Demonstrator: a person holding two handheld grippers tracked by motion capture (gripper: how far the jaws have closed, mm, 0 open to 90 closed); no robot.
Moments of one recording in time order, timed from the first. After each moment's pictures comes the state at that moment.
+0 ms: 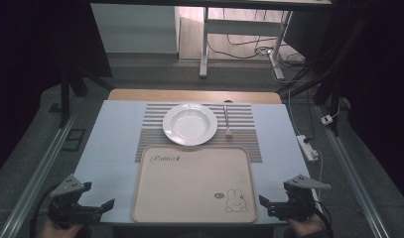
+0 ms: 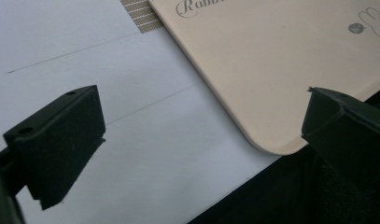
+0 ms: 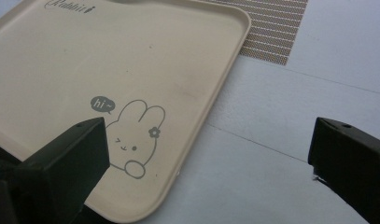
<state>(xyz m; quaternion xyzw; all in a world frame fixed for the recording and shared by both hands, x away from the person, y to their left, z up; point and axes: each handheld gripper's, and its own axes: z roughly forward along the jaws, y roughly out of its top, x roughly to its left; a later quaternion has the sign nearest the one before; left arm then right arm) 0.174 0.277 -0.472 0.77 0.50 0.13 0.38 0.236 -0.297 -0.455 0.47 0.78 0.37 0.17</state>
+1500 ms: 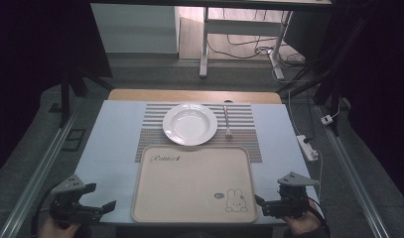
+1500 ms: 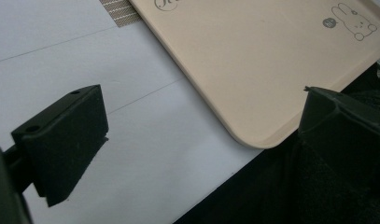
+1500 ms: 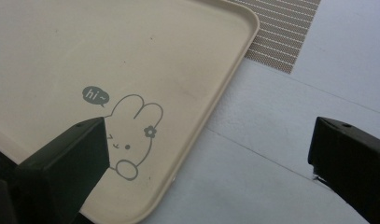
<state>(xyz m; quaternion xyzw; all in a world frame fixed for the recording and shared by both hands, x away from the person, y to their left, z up) 0.179 0.278 -0.474 0.78 0.48 0.09 0.39 0.243 -0.283 -0.456 0.43 0.81 0.34 0.19</state>
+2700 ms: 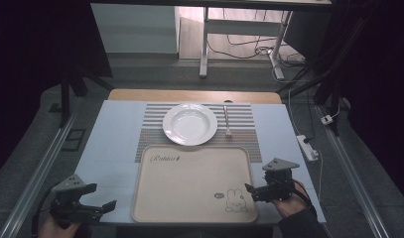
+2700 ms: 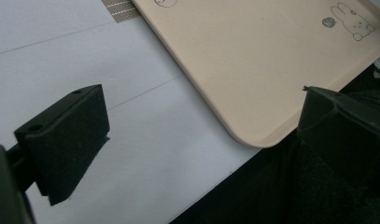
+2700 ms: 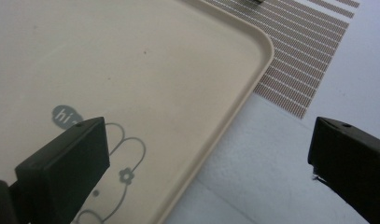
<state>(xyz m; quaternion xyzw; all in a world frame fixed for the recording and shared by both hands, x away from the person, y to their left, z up) 0.181 0.279 -0.475 0.78 0.48 0.08 0.39 0.290 -0.261 -0.466 0.38 0.85 0.32 0.19</state>
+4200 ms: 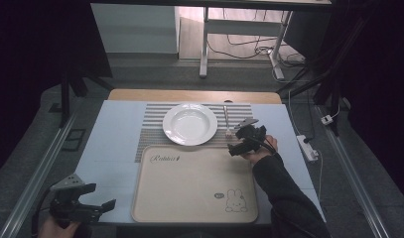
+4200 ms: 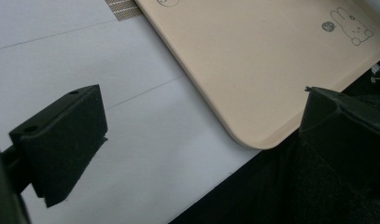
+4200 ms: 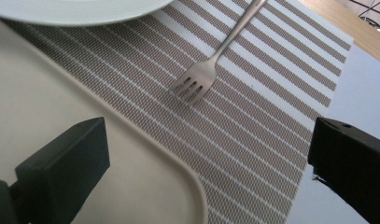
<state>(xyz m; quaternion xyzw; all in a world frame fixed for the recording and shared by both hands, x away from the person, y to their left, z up) 0.183 0.282 -0.476 0.77 0.49 0.07 0.39 0.437 -0.196 -0.482 0.36 0.86 0.24 0.26</state>
